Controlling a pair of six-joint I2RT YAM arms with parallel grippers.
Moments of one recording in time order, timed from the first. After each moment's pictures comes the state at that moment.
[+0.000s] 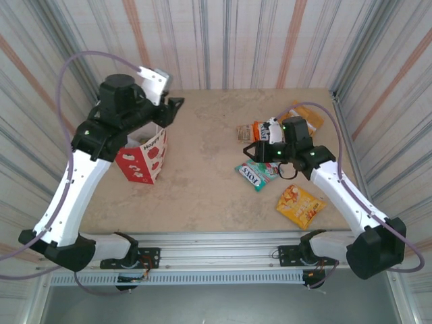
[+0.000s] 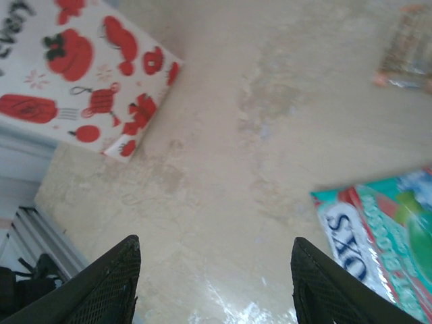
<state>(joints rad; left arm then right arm) -0.50 1.31 1.70 -0.74 0.13 0.11 0.34 1.20 1.02 -0.56 -0.46 0.37</state>
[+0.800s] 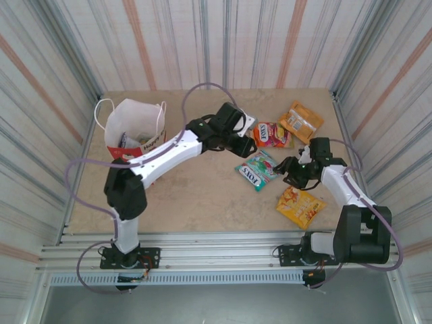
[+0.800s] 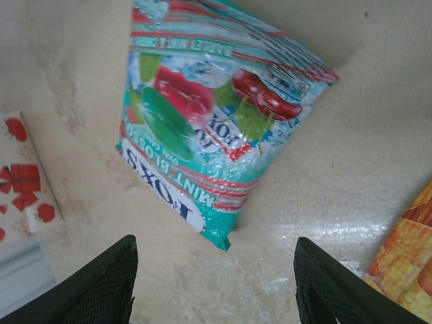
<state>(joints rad) -0.83 1.94 1.77 -0.66 0.24 -0.23 -0.03 1.28 0.72 -0.60 -0.55 0.61</state>
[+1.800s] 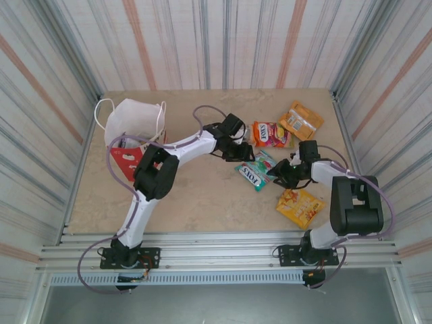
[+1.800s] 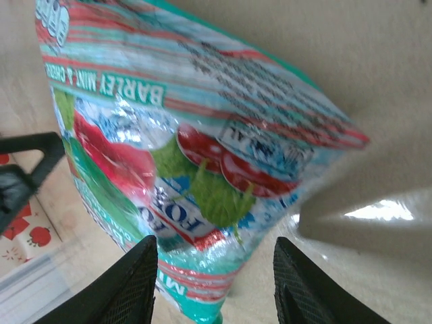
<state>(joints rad) -0.73 2.28 1.81 -0.57 0.43 -0.51 0.02 1.53 0.71 -0.37 -0.58 0.70</state>
